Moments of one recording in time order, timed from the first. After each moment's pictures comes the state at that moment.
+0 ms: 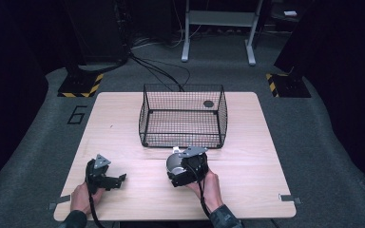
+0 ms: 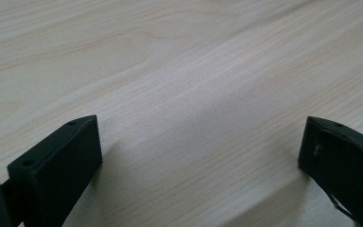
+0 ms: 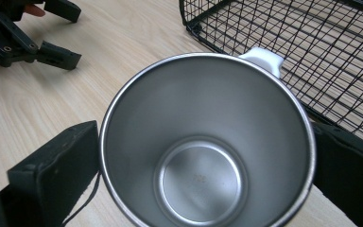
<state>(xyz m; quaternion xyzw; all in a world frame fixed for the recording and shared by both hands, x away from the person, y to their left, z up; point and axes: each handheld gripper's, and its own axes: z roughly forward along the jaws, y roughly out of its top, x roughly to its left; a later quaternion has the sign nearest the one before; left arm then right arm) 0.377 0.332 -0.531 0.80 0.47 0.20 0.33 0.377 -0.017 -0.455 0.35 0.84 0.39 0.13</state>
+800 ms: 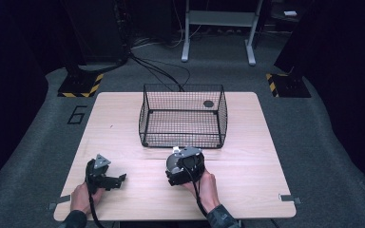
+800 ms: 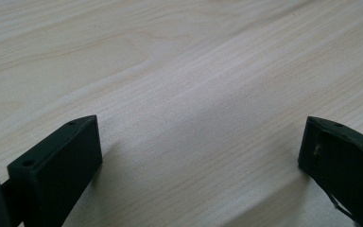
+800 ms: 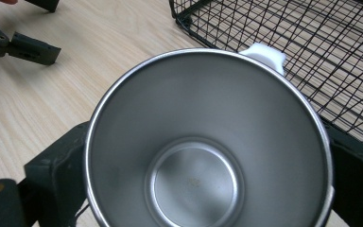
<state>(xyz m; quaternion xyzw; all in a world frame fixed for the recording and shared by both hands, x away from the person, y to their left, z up) 0.377 0.332 -0.531 0.80 0.46 0.20 0.33 0.378 -0.005 -0.460 0.37 0.84 0.37 0.16</state>
